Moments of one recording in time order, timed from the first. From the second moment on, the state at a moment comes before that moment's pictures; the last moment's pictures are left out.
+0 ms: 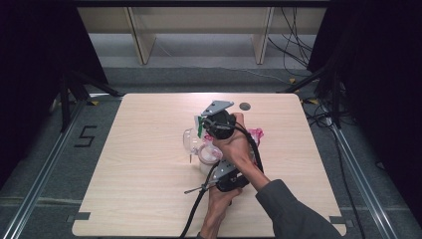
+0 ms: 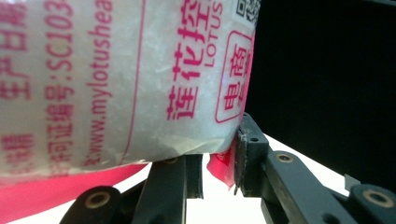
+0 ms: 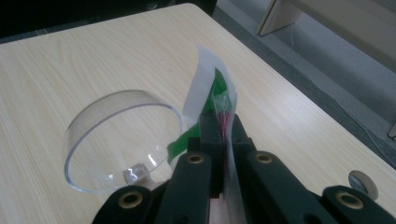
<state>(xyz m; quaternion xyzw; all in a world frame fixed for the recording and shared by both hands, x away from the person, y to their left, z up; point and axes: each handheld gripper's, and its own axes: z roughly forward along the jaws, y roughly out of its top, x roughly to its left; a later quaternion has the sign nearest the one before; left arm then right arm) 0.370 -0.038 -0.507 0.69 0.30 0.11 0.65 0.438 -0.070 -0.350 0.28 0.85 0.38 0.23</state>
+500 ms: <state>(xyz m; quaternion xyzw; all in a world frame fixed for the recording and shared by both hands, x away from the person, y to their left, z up) 0.370 -0.039 -0.508 0.68 0.31 0.10 0.66 0.439 -0.069 -0.351 0.28 0.86 0.37 0.23</state>
